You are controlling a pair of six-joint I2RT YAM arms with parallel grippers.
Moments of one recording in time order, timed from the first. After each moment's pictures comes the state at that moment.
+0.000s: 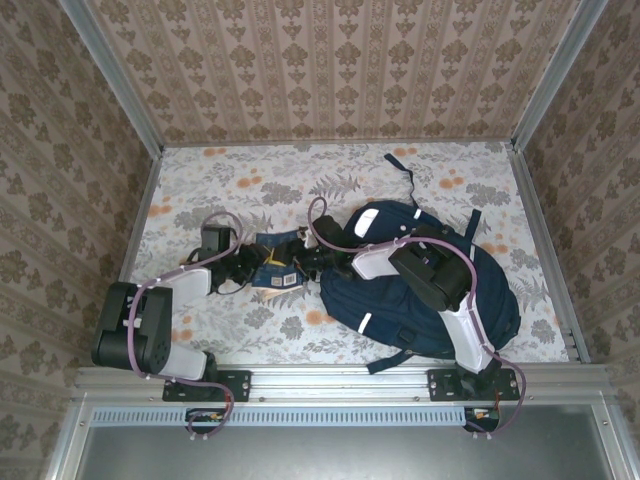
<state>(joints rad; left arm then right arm) -0.22 1.42 0.53 0.03 0.48 -1.09 0.77 2.14 1.15 0.52 -0.61 1.38</state>
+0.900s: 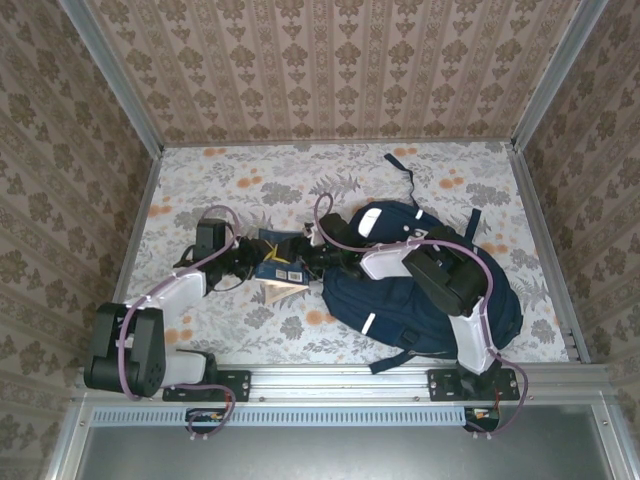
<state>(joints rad) -0.21 1.30 0.56 -0.03 0.61 -1.11 0.74 2.03 1.08 0.47 -0.58 1.28</state>
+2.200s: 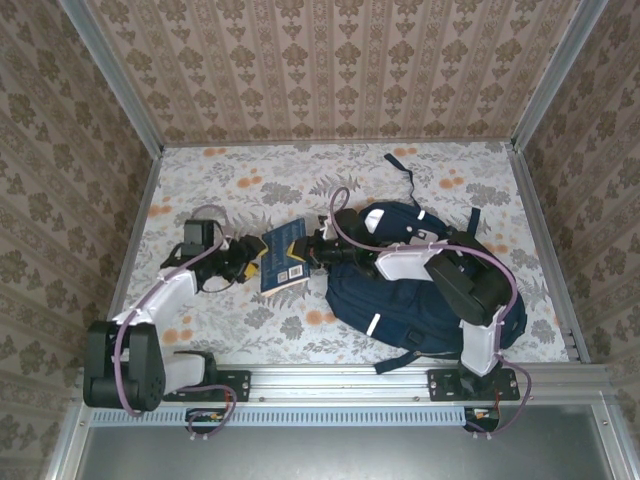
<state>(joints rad) -0.13 1.21 0.62 -0.31 0.60 -0.95 0.71 1.88 1.00 0.45 -0.55 1.31</state>
